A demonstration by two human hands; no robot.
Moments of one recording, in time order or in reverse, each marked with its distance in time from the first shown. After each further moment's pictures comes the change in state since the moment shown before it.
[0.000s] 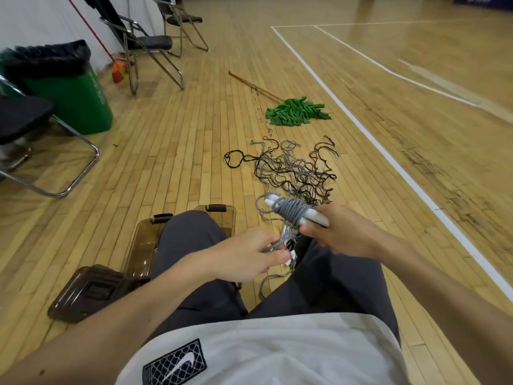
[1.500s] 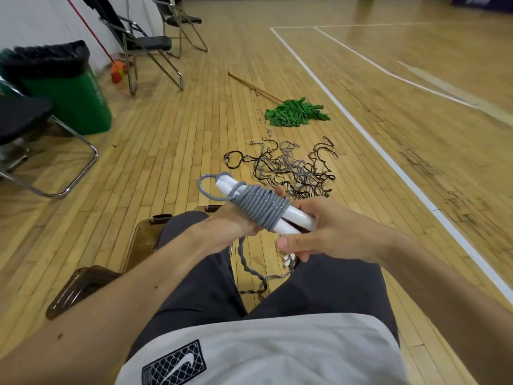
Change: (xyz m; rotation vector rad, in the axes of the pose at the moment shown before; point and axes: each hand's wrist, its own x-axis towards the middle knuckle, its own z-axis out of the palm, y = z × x) left_hand 0.018 -0.014 -0.029 -0.423 0.235 0.076; right_hand -0.031 -0.063 -0.015 0.387 -0.268 -0.272
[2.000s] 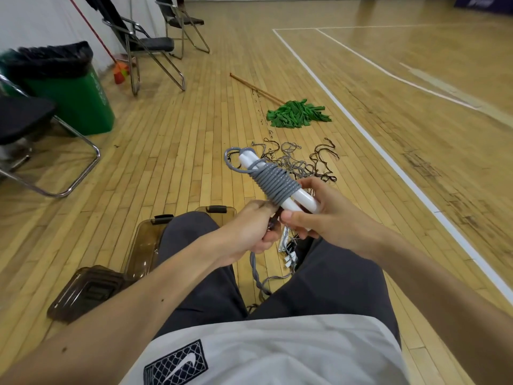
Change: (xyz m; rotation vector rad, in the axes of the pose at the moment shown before) left_hand -0.003 0.020 0.029 -0.194 0.058 -0.152; right_hand 0.014 0.018 -0.001 0.173 0.296 0.030
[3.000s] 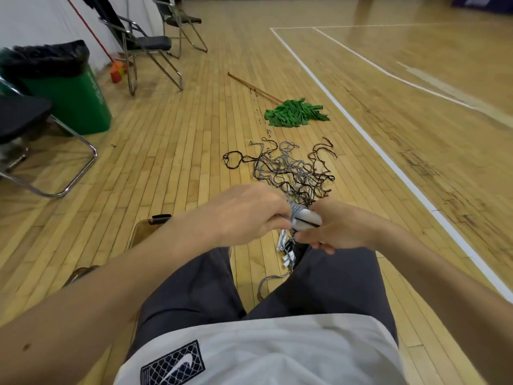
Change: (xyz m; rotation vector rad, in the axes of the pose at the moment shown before) left_hand -0.011 0.041 -0.016 1.371 -0.072 0.547; right_hand 0.007 0.007 -0.017 -0.582 -0.157 0.287
